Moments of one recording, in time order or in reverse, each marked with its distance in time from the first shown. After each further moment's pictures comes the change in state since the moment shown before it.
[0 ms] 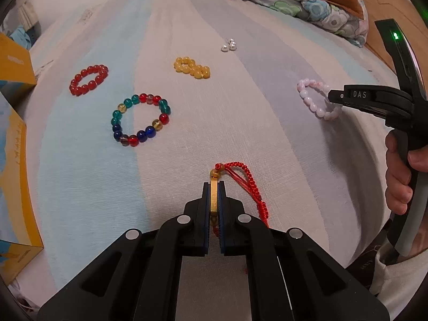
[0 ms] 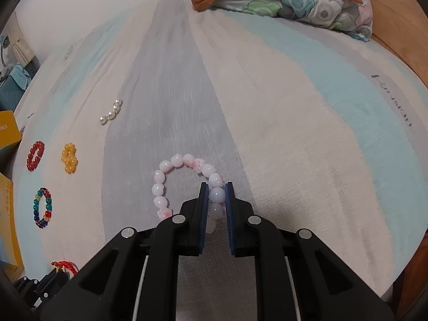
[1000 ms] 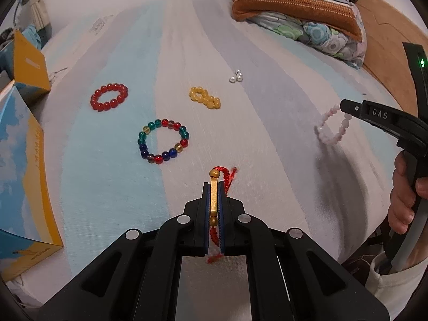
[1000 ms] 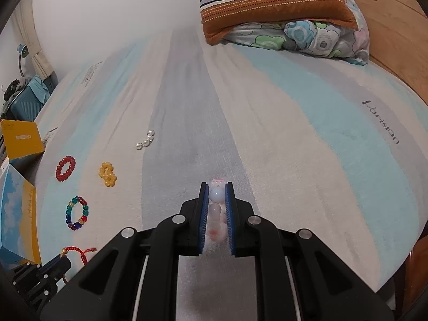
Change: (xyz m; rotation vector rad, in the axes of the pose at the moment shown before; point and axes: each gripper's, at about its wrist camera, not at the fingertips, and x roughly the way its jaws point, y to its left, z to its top) left arm -0.042 0.015 0.006 -0.040 -0.092 -0.011; right arm -0.064 0.003 0.003 -0.011 -0.144 0.066
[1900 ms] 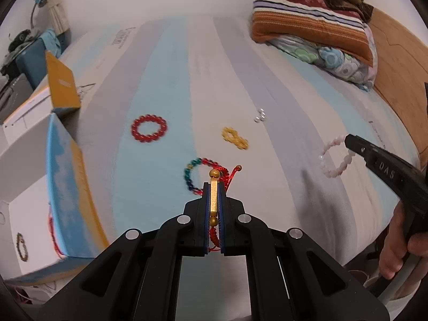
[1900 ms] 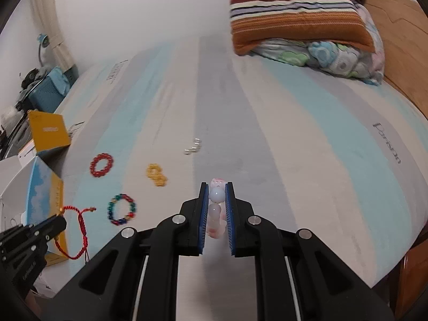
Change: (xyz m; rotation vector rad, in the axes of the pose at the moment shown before) left arm -0.064 0.040 0.048 -0.053 -0.040 0.069; right arm -0.054 0.066 0.014 -0.087 -0.011 0.059
